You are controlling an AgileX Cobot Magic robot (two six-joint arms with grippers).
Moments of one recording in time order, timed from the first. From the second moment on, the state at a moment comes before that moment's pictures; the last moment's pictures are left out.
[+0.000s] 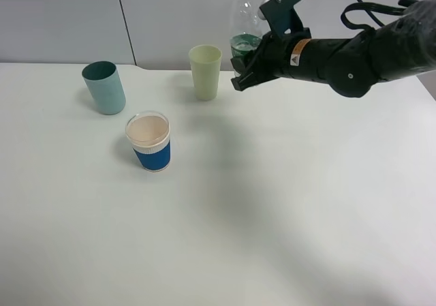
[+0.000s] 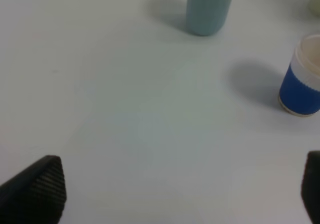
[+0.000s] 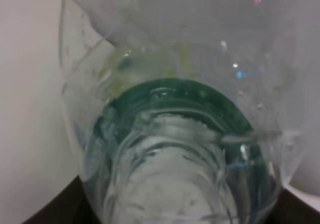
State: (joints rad) left arm 0.03 -0.01 -0.50 -0.05 1.05 0.00; right arm 0.45 1.83 -0.97 -0.30 -0.42 -0.06
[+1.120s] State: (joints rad) left arm 0.03 -0.01 -0.50 -0.05 1.05 0.00; right arm 0.68 1.98 -1.27 -0.45 -0.08 -0.59
